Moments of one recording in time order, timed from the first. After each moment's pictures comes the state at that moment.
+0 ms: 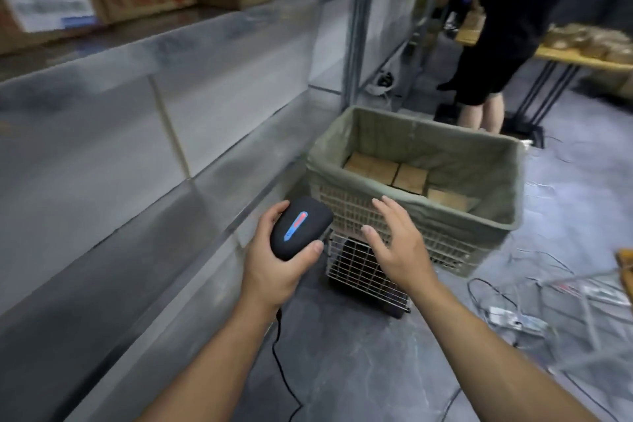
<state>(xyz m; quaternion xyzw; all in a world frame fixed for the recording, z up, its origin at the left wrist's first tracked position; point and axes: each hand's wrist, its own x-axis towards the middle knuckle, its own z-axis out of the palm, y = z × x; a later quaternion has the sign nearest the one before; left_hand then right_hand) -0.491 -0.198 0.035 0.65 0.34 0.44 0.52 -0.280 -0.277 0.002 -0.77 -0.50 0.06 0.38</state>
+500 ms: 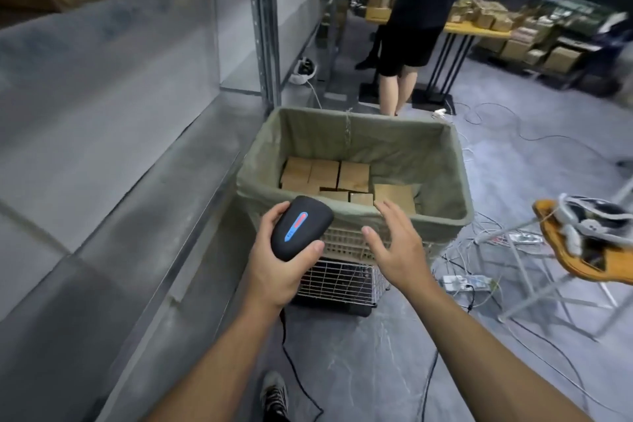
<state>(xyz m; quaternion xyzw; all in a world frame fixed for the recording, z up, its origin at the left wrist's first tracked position) -0.356 -0.108 0.014 0.68 0.26 0.34 0.59 -0.185 -0.245 -0.020 -0.85 -0.35 0.04 0.38</state>
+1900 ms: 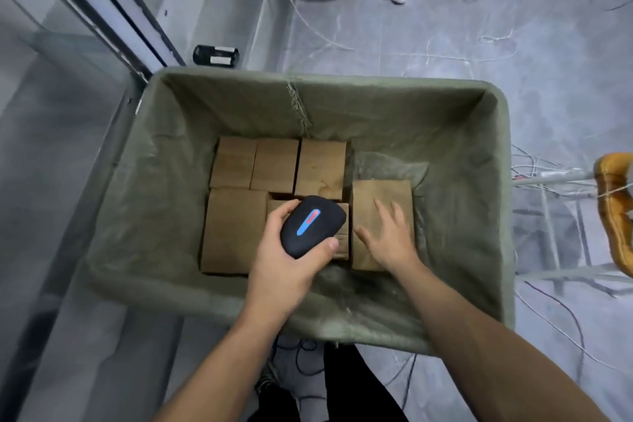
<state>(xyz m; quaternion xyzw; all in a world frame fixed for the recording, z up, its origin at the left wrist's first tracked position) 0.000 -0.024 -0.065 0.67 0.42 0.11 0.61 0.154 -0.145 -0.206 -0.91 -0.14 0.33 0.21</state>
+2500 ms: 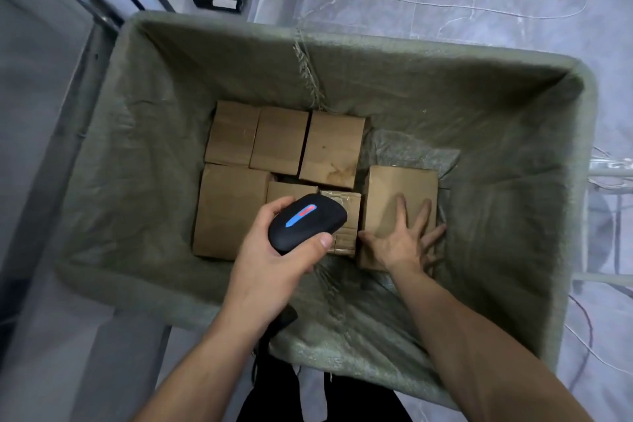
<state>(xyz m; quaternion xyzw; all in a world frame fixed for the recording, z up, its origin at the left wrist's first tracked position) 0.019 -0.004 -0.091 0.59 0.51 0.05 0.63 0.163 -0.135 -0.270 -0.92 -0.03 0.39 0.06</state>
